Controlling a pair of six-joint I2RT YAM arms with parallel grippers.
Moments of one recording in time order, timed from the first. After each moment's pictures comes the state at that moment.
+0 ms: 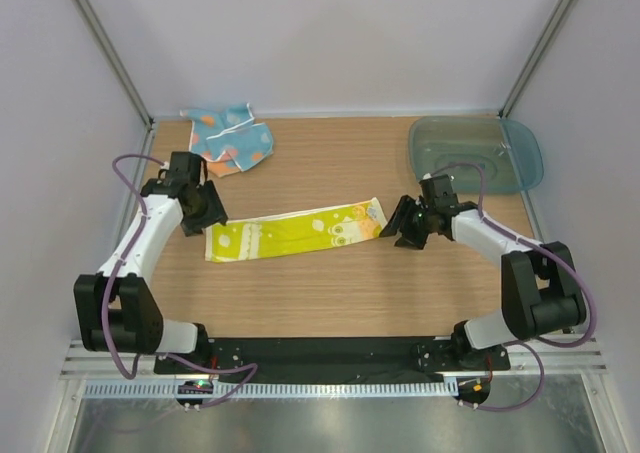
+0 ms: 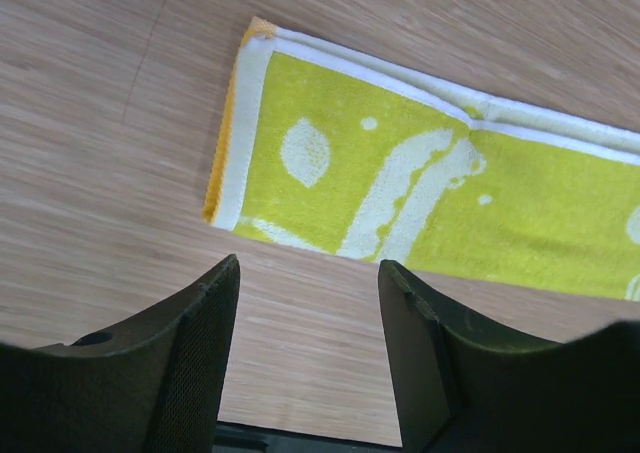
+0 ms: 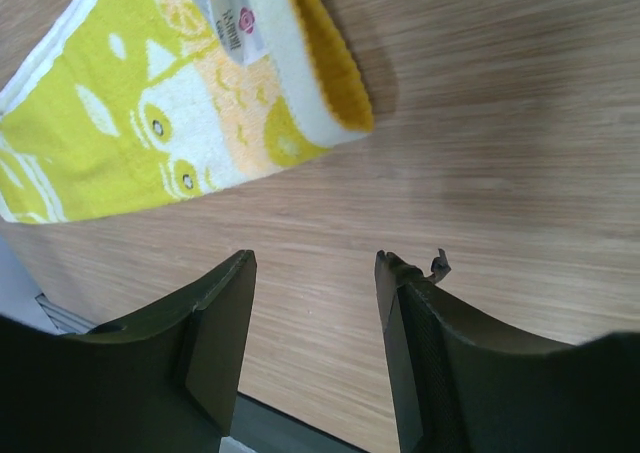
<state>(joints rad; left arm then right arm) -0.05 1.40 1.11 -0.85 -0.07 -0.48 0.23 1.43 0.78 -0.37 -0.32 0.69</state>
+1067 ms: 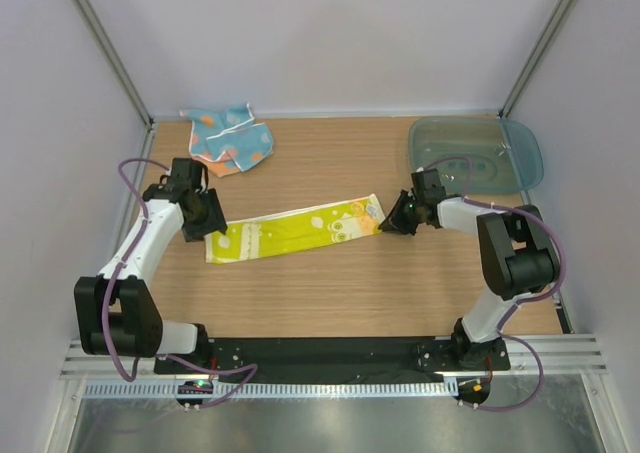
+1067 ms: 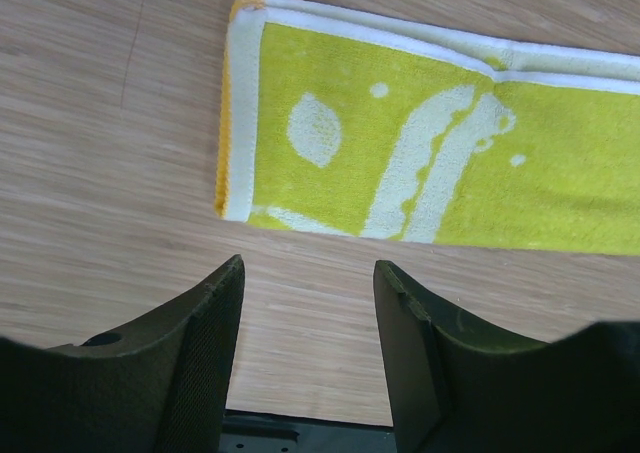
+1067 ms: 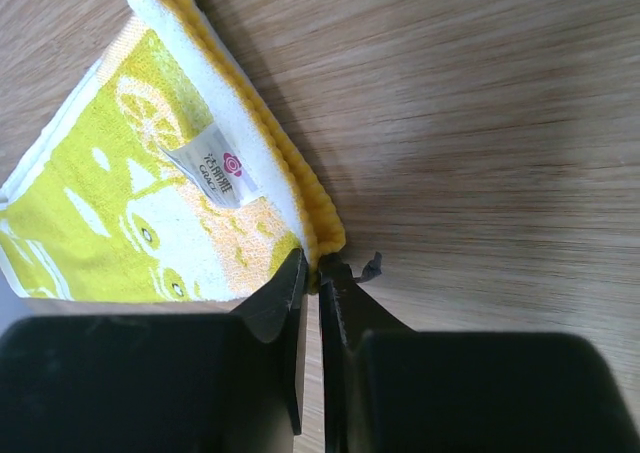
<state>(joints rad) -0.05 1.36 1.04 -0.85 -0.04 -0.39 0.22 1.71 0.86 -0.15 -0.29 0.73</state>
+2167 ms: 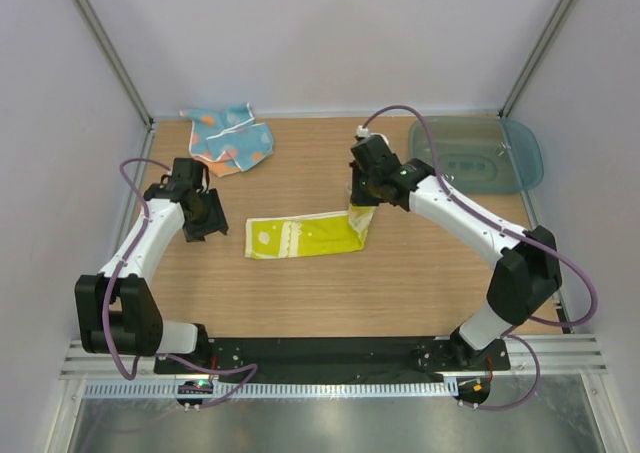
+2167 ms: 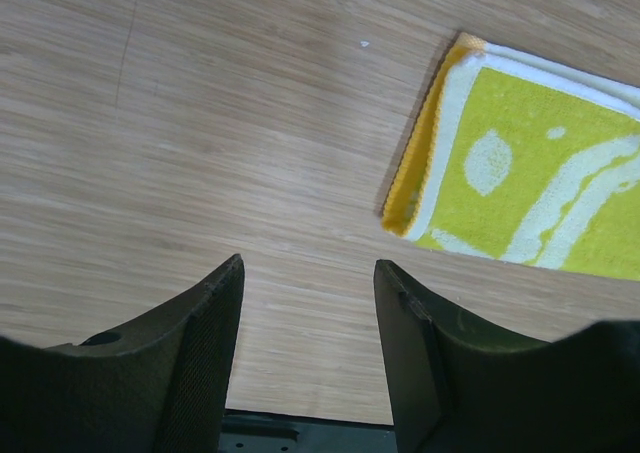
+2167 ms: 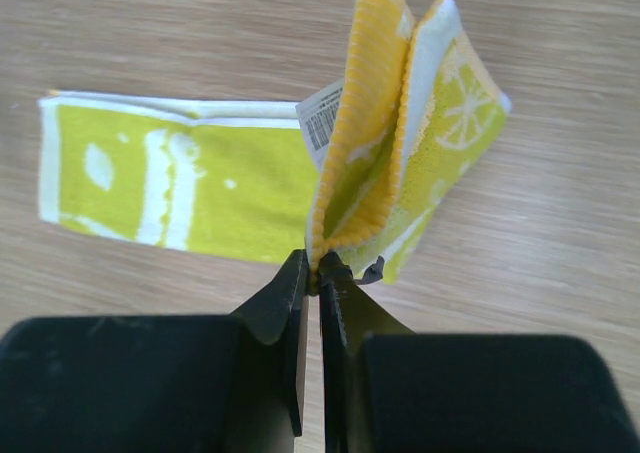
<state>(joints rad) -0.06 1.37 1.04 -0.85 -0.03 -0.39 0.61 1.57 1.35 -0.65 0.15 0.52</state>
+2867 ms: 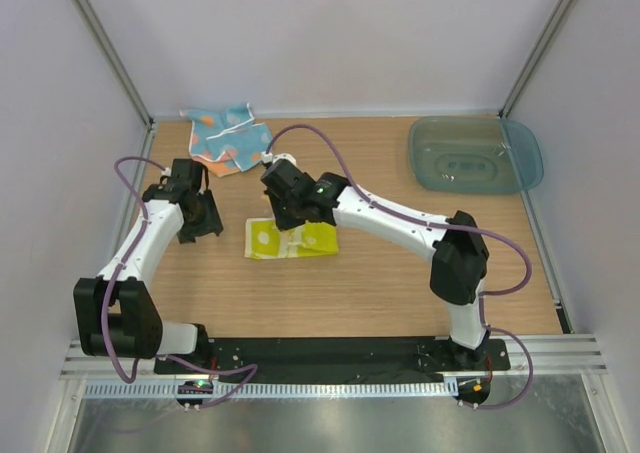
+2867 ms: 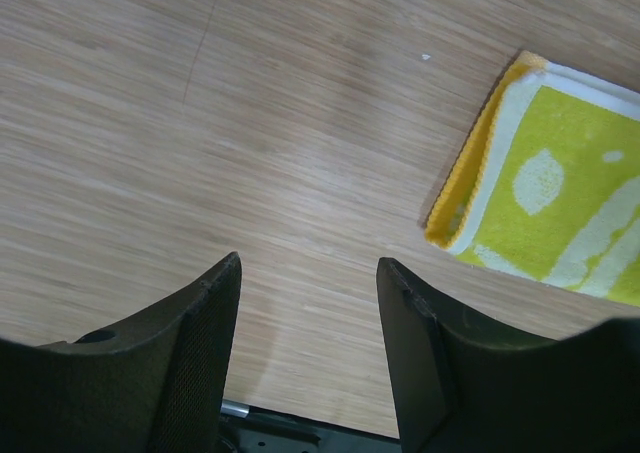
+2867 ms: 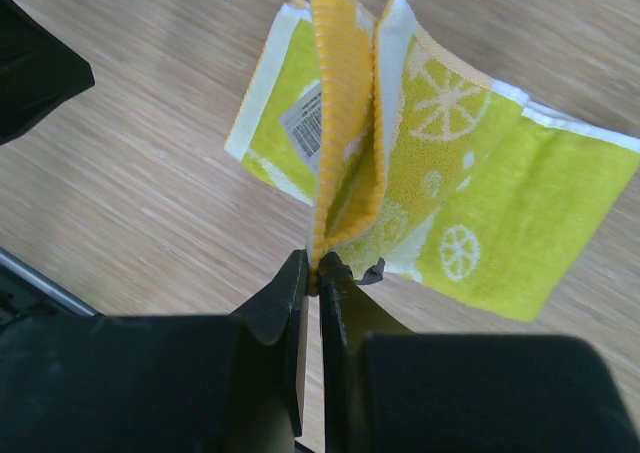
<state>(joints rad) -0.06 1.35 1.04 -0.87 -0.15 -0.39 0.99 1.93 1.77 -0.71 0.16 0.52</state>
